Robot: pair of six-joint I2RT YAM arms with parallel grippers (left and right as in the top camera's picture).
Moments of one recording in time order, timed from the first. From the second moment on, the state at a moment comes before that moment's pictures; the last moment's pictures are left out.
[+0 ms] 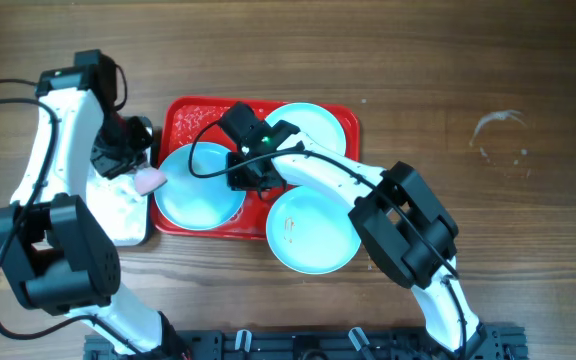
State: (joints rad) left arm 0.15 1.85 1.49 -1.29 0.00 -0.46; right arm 0.80 2.21 1.61 -0.65 -0.22 0.74
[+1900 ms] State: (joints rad) left arm -0.05 1.85 1.49 -1.14 0.23 -0.38; right arm 0.86 1.97 1.61 -0.86 1.15 0.19
